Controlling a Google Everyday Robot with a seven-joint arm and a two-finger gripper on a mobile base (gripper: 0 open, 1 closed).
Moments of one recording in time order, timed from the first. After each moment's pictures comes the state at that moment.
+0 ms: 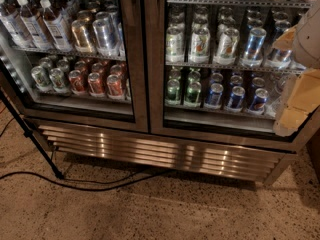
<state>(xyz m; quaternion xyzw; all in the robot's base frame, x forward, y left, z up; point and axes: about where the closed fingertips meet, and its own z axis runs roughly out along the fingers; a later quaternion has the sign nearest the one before) 0.438 -0.217 0.976 -0.60 0.78 -0.03 0.16</state>
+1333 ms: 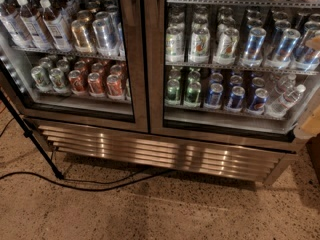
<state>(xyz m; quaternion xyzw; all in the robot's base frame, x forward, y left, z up) 0.445 -0.272 0.966 -0.57 0.78 -0.07 0.25</state>
